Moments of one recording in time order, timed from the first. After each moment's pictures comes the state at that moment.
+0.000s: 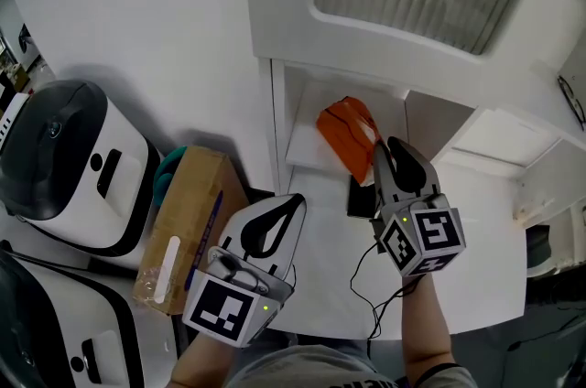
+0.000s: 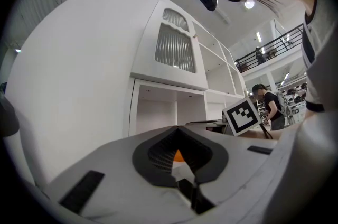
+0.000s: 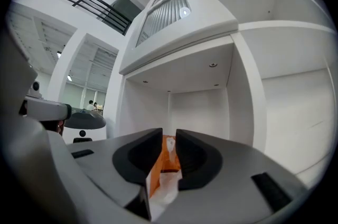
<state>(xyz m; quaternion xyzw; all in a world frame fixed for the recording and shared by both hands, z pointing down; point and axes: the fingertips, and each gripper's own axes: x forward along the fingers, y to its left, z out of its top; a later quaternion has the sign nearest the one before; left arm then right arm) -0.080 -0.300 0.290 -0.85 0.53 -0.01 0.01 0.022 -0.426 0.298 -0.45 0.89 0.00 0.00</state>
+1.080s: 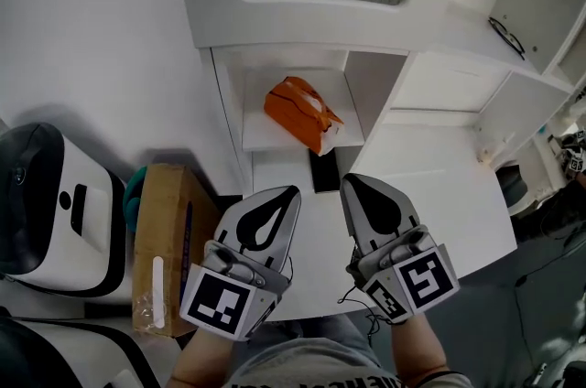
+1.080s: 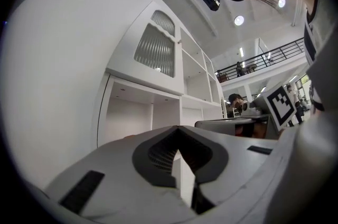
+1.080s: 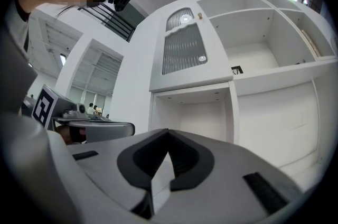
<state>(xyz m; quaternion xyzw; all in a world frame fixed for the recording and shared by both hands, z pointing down) -0.038 -0.273 0.287 -0.91 0.42 0.02 0.02 0.029 -0.292 0.277 -0.46 0.89 0.02 0.02</state>
